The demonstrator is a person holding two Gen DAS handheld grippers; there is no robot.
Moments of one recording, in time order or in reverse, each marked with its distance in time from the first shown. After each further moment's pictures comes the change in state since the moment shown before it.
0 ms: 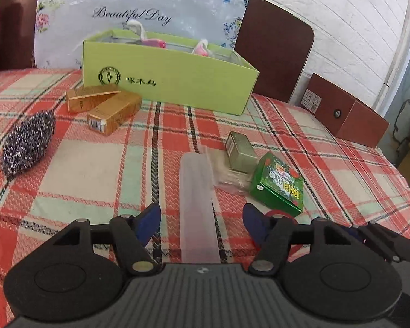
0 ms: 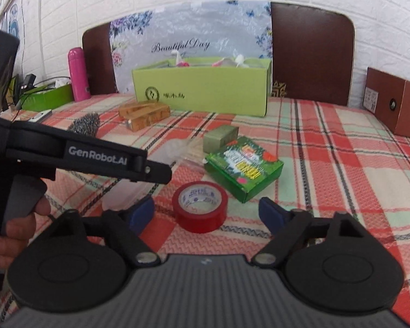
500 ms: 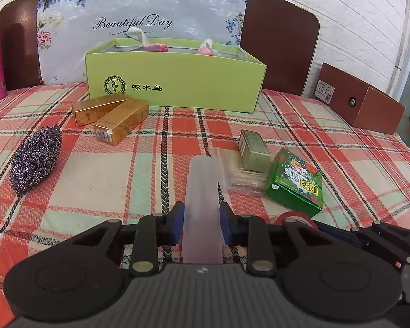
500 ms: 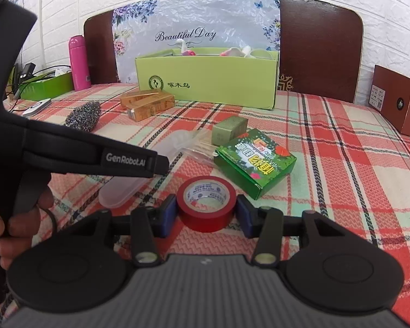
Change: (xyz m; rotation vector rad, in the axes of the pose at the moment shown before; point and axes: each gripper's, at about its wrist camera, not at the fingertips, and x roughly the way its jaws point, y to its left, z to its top) left arm 0.008 -0.009 0.001 0.065 -0.004 0.094; right arm 0.009 0.009 -0.001 -0.036 0.022 -0.011
